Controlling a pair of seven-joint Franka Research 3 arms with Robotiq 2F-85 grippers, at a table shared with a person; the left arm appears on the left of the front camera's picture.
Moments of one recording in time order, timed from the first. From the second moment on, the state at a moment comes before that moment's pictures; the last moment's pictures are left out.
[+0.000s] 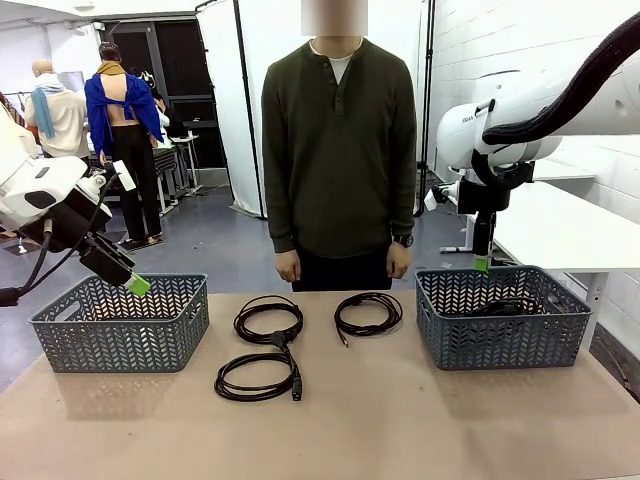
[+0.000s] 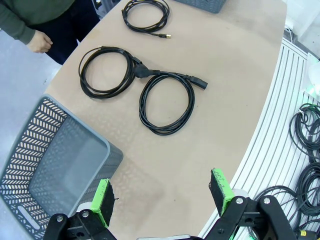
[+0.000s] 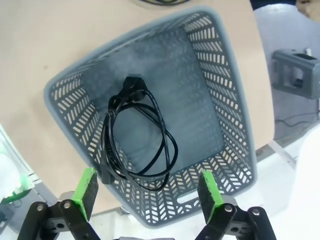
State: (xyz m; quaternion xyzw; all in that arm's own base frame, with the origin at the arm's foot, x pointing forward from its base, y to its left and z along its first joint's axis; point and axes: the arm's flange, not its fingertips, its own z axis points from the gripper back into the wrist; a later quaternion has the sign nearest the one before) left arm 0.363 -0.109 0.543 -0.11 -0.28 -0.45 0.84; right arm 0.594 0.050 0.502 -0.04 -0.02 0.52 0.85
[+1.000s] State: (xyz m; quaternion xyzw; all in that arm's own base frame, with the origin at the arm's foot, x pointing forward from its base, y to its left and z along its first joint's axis) left arm 0.363 -0.109 0.543 -0.11 -0.28 -0.45 0.84; right arm 0.453 0.158 0.500 0.07 -0.16 0.50 0.85
